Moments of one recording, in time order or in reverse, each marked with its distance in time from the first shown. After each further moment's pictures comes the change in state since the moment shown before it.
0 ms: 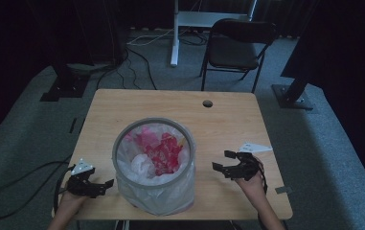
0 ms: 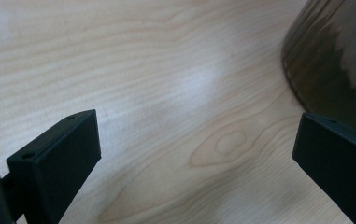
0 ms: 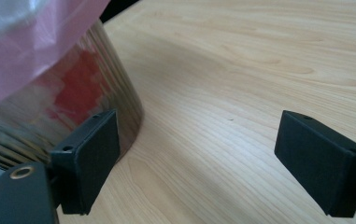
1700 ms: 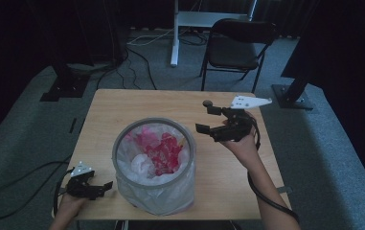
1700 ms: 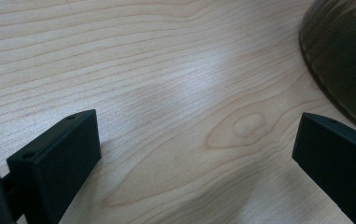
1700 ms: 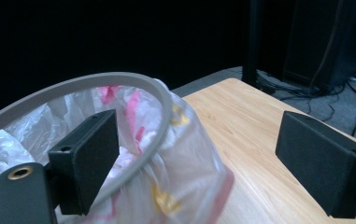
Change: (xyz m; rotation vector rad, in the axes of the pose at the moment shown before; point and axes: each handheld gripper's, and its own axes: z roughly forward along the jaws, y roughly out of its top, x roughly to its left) left arm 0.010 -0.013 0.007 0.012 -0.011 -0.026; right arm 0.069 0.166 -0.005 -0.130 0.188 -0.255
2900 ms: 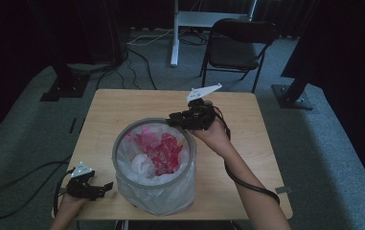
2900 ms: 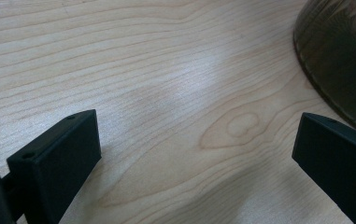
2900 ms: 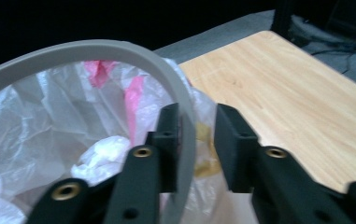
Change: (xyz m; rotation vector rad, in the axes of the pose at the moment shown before) left arm -0.004 0.001 -0.002 -0.005 -0.002 0.009; right arm 0.004 0.021 0.091 0.263 0.078 -0.012
